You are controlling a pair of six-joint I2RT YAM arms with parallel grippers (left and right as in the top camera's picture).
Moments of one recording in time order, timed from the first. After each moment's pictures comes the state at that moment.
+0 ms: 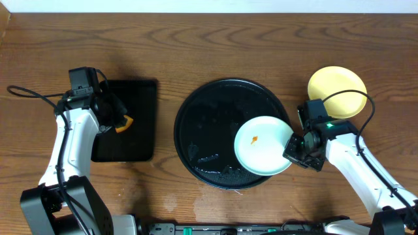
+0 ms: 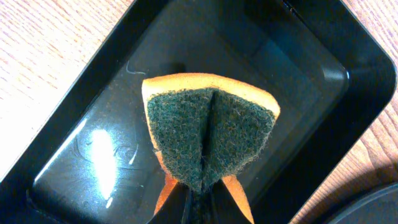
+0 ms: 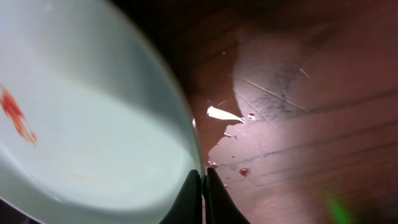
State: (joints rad) left arm 0.24 1.55 1.05 -0.74 0.05 -0.48; right arm 0.22 1.41 0.80 -0.91 -0.11 0.71
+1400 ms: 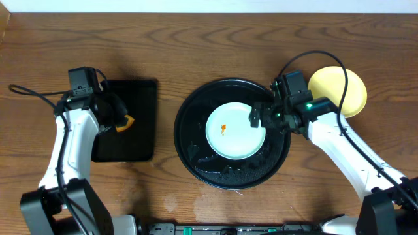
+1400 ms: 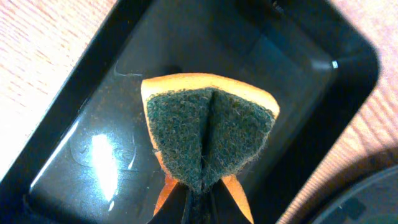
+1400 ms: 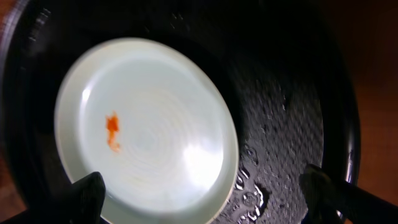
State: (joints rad) left arm 0.24 1.53 1.05 -0.74 0.08 -0.43; right arm 0.36 1.56 1.05 -0.67 -0.16 0.45
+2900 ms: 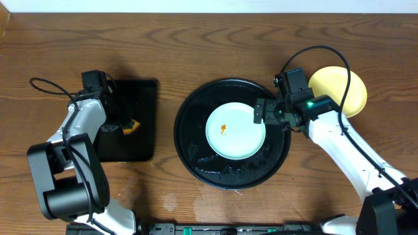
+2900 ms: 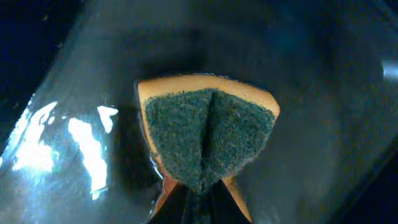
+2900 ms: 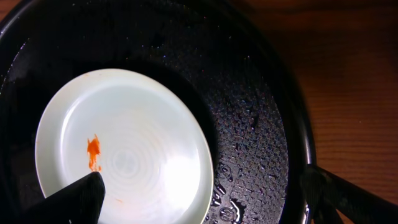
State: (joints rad) left arm 0.24 1.79 1.03 -0.56 0.10 -0.38; right arm 0.35 1.56 1.07 -0.66 -0.06 0.44
